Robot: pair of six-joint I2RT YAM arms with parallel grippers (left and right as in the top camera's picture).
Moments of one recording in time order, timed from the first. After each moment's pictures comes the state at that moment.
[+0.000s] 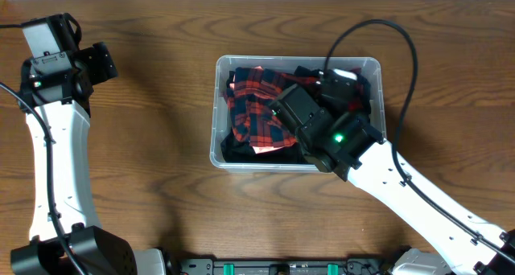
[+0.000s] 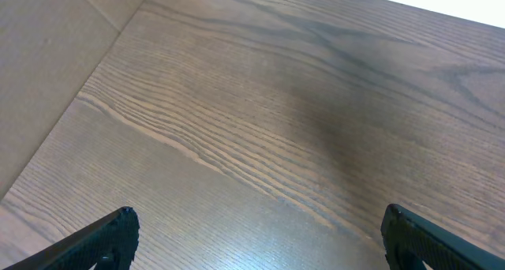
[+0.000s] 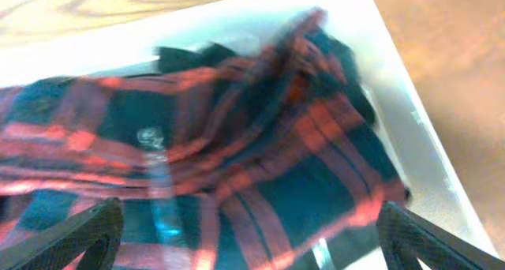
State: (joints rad) left arm 0.28 1.54 1.43 -0.68 -0.20 -0.04; right arm 0.77 1.49 1.33 -0.94 0.64 0.89
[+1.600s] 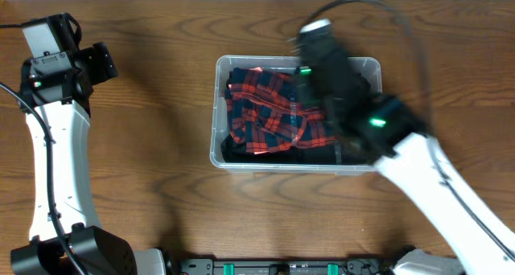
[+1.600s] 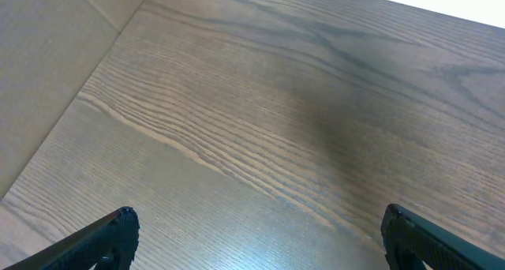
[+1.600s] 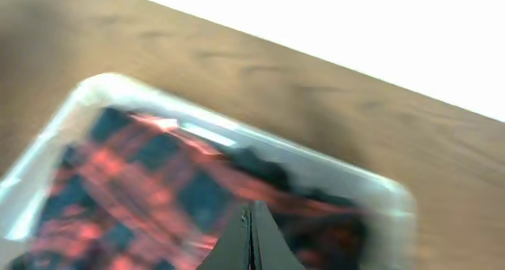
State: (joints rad) left arm 0.28 1.54 1.43 -0.68 -0.20 -0.04; right arm 0.62 1.43 1.49 -0.76 0.40 0.15
